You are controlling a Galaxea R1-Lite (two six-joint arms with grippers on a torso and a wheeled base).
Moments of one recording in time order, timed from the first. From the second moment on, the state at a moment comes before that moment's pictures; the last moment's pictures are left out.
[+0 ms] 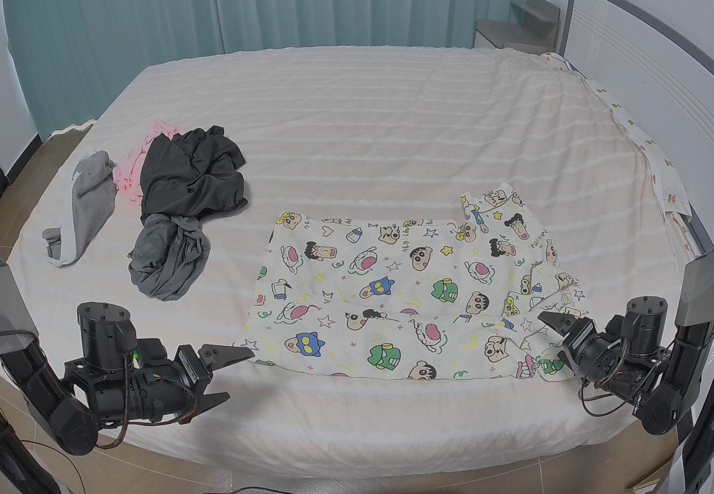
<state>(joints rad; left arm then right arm) -0.24 1.82 -0.13 -1.11 -0.42 -1.06 0.21 2.06 -0.06 -1.55 0.01 1.02</state>
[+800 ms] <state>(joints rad) -0.24 1.85 -0.12 -1.11 -0.42 -1.06 0.21 2.18 -0.15 -1.55 -0.03 1.02</state>
